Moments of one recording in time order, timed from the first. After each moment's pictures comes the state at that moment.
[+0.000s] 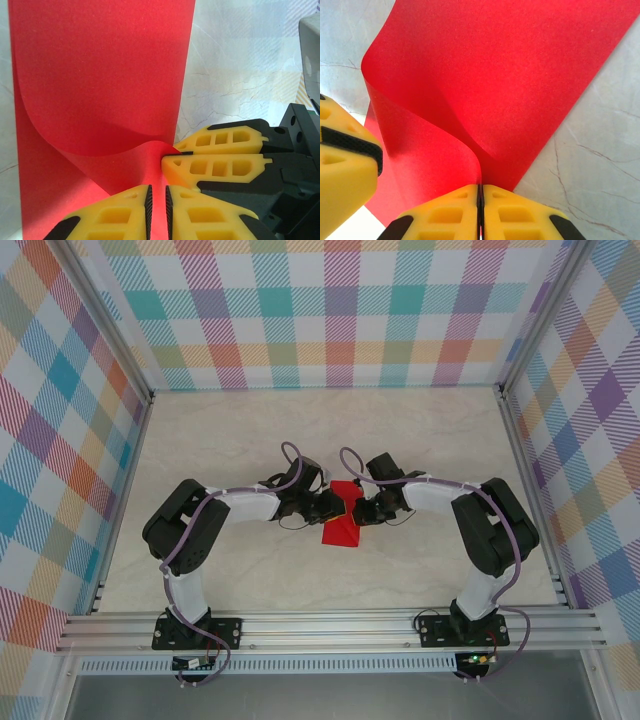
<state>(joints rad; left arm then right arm) -0.67 1.85 1.00 -0.01 0.49 -0.91 0.52 1.75 0.94 -0.40 -0.37 0.26</state>
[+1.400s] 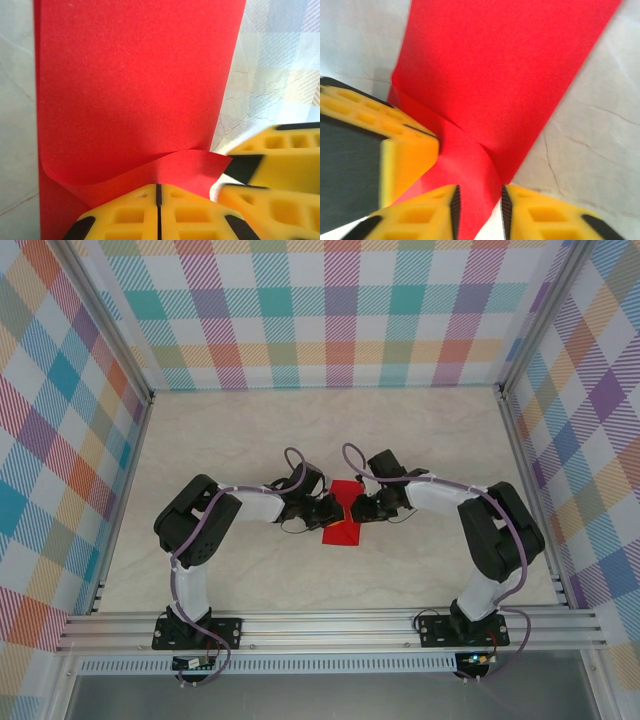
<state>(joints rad) -0.67 1.93 0.98 0.04 0.50 -0.92 0.52 1.69 0.95 -0.45 -0.34 0.30</state>
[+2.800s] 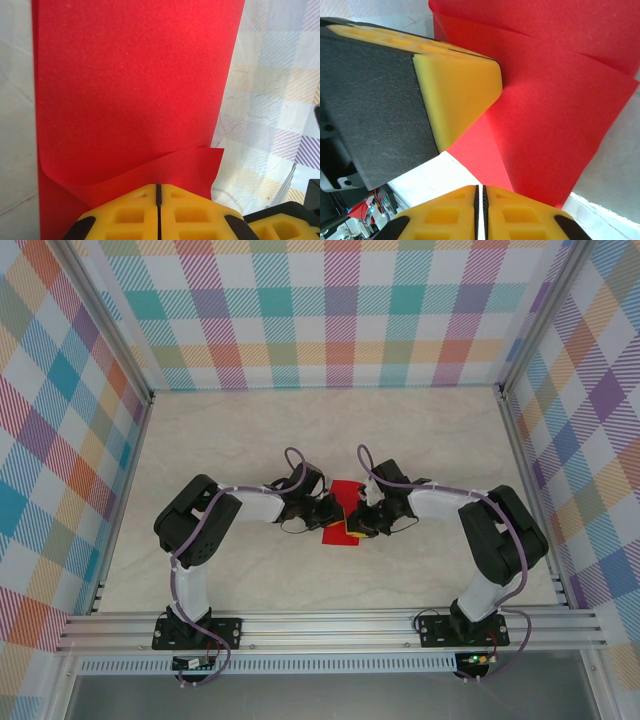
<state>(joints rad) -0.67 1.93 0.98 0.04 0.50 -0.91 0.53 1.69 0.85 -0.37 -0.66 0.63</state>
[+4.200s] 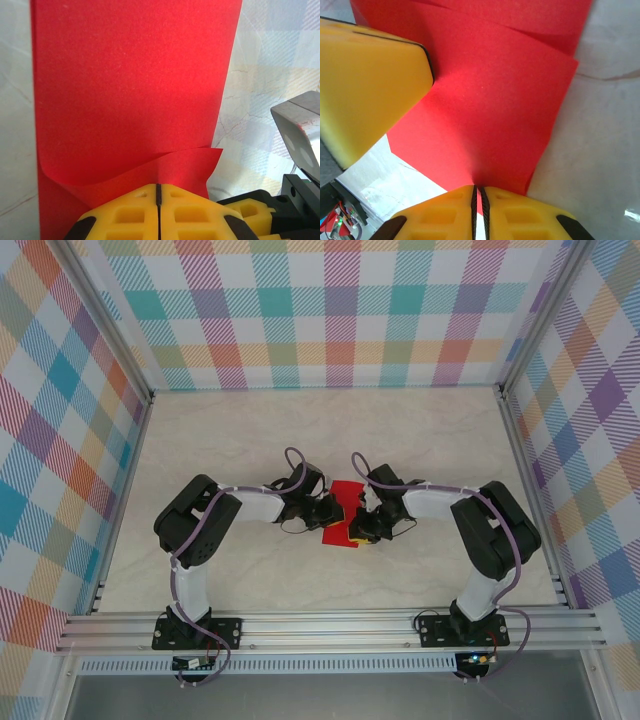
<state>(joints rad) -0.67 1.93 0.98 0.04 0.50 -0.90 0.56 1.73 0.86 -0.43 -0.57 0.61</state>
